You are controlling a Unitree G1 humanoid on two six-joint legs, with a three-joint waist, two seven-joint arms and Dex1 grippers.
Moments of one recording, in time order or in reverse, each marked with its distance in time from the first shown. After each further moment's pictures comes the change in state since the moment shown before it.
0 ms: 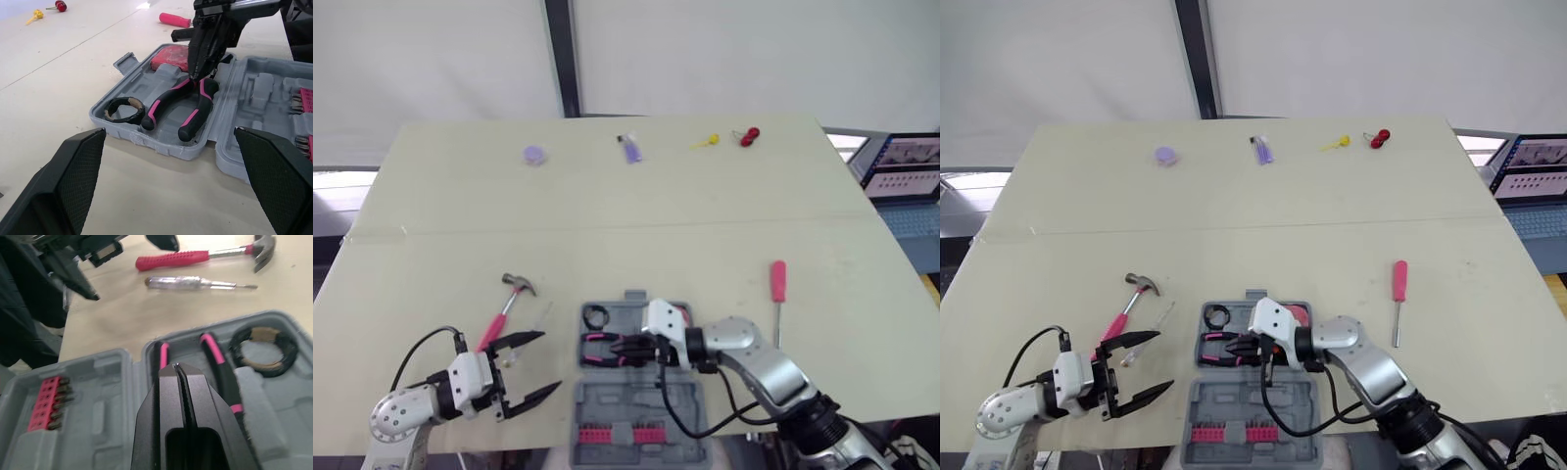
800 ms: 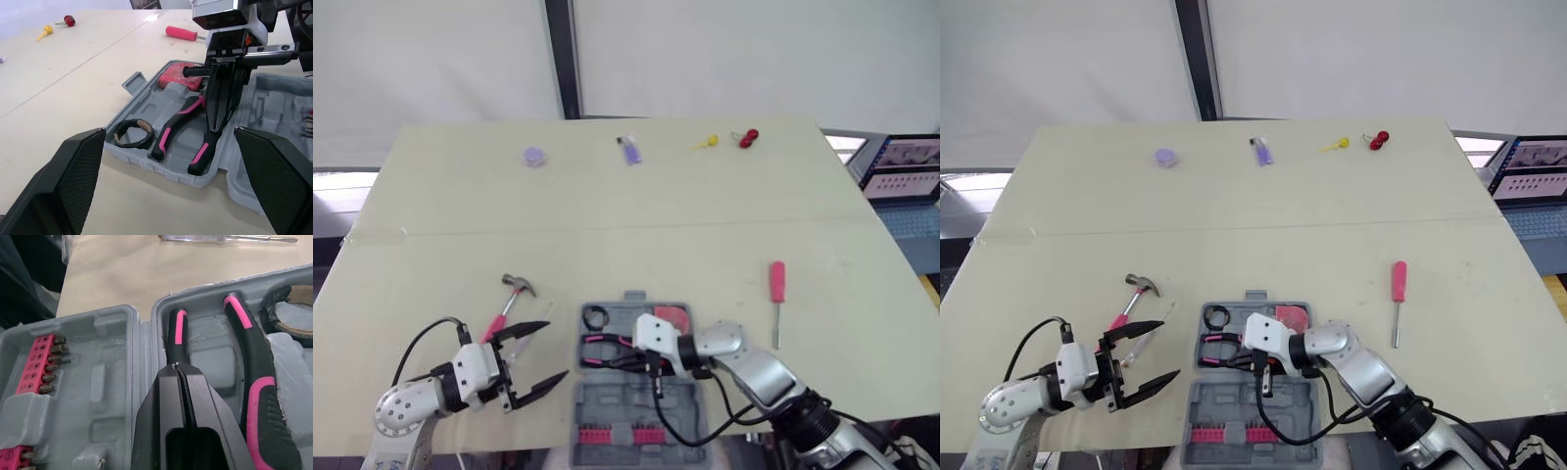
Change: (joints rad) left arm 0.007 0.002 -0.010 -0.131 0.006 0.089 0.087; right arm -0.055 -0.008 0.101 0.090 -0.130 -0.034 0.025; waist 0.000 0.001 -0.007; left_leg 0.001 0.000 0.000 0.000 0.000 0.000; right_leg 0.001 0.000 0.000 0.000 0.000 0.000
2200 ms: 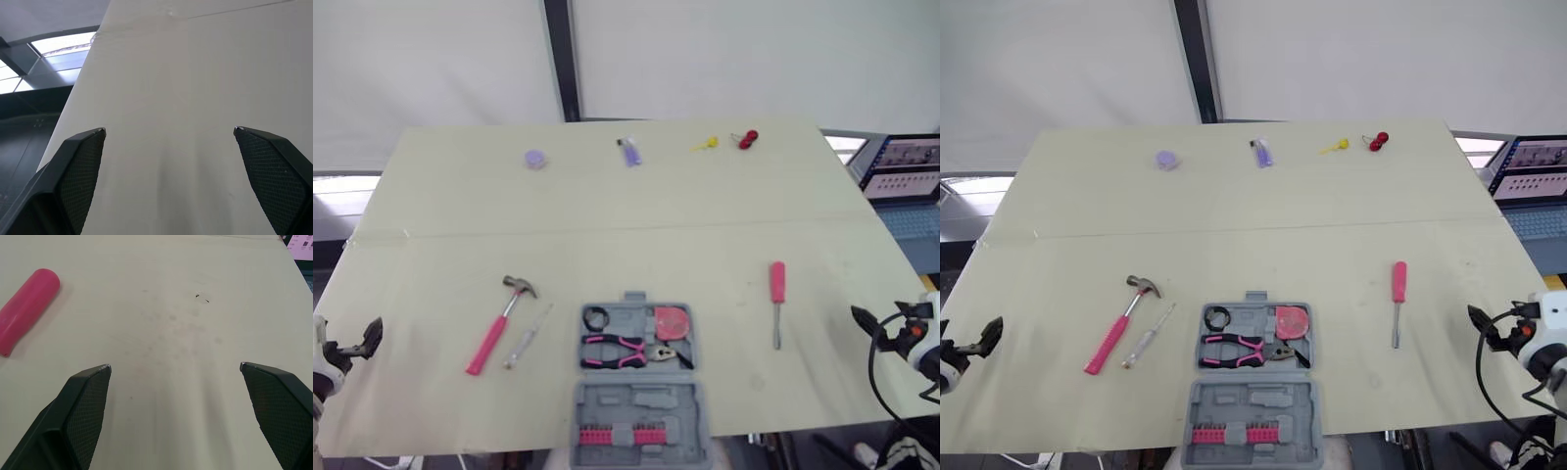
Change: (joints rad) left arm -0.107 0.132 0.529 0.483 0.069 0.391 0.628; right arm 0.298 -0.300 -1.109 0.561 0.232 -0.228 -0.293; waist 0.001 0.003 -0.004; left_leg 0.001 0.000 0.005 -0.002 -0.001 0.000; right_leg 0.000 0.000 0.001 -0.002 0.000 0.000
